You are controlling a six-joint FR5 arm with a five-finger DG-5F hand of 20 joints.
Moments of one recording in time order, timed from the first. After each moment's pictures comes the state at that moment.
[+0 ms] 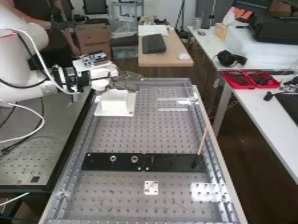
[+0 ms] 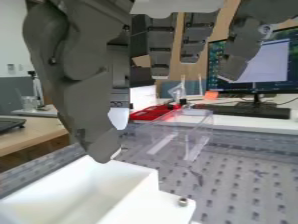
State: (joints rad) arm 1.54 -1.73 -2.17 -2.46 -2.12 -0.75
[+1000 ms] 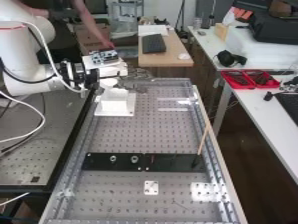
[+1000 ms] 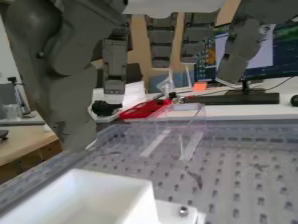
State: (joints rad) arm 1.56 -1.74 -2.09 -2.53 -1.97 -0.66
